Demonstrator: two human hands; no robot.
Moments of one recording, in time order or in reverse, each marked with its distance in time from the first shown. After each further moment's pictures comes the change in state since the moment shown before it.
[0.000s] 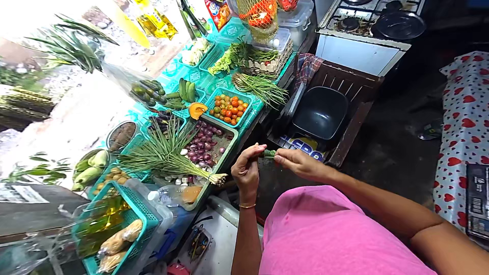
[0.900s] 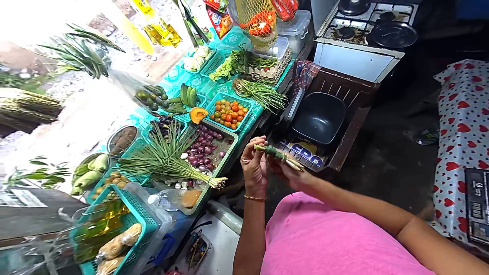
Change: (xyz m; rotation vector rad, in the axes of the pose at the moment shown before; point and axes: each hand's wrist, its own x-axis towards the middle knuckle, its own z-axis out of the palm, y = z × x) left_hand 0.014 -0.001 0.034 -0.621 0.277 -0.420; right_hand 0.019 0.015 0.052 0.970 0.240 0.167
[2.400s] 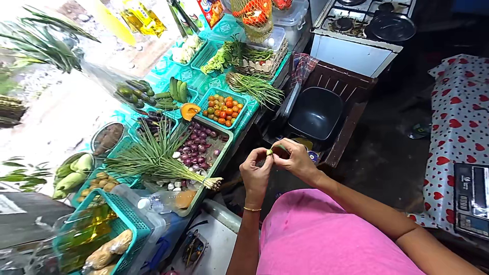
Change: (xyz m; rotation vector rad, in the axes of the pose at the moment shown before) left_hand -0.009 0.001 -0.008 0.884 -0.136 0.161; right_hand 0.008 -0.023 -0.030 -1.039 0.238 -0.403
